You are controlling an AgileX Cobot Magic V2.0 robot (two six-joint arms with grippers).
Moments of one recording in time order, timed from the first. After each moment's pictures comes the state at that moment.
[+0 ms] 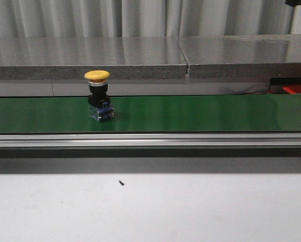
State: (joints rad) left arm -0.12 0.29 -0.61 -0.13 0.92 0.03; right arm -0.09 1.84 -1.76 0.01 1.23 -0.09
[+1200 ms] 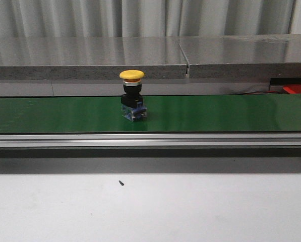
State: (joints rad) left arm -0.12 0.29 -0.61 -0.13 0.92 0.03; right arm -0.34 2.15 -1.76 0.12 1.04 -0.08
